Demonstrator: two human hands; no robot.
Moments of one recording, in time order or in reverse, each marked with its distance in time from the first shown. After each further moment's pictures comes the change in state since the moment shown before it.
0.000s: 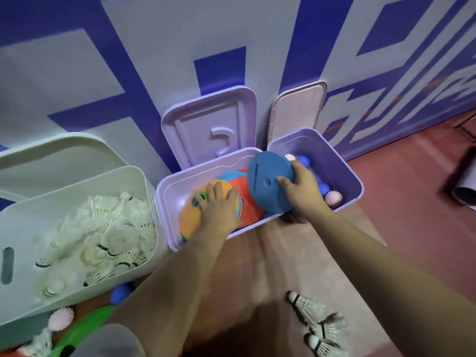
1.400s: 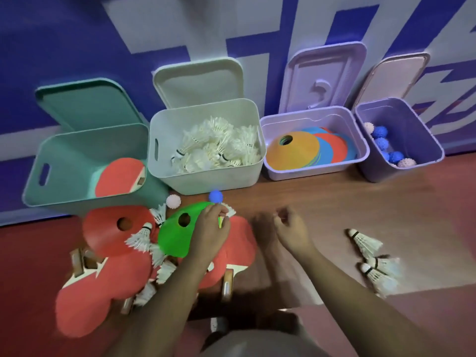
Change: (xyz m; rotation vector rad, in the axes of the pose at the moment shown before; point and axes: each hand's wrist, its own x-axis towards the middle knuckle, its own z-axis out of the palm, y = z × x) left_hand -0.316 -0.186 0.065 -0.815 0.388 -0.230; right_hand -0.288 0.000 0.168 -0.150 -0.334 0.032
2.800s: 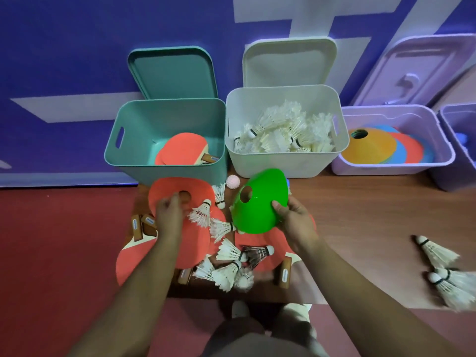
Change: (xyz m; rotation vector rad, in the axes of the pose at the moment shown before) left_hand -0.013 -0.190 -0.151 -0.749 0.464 -0.731; right_hand -0.044 -0.103 0.143 0.896 -0.250 0.165
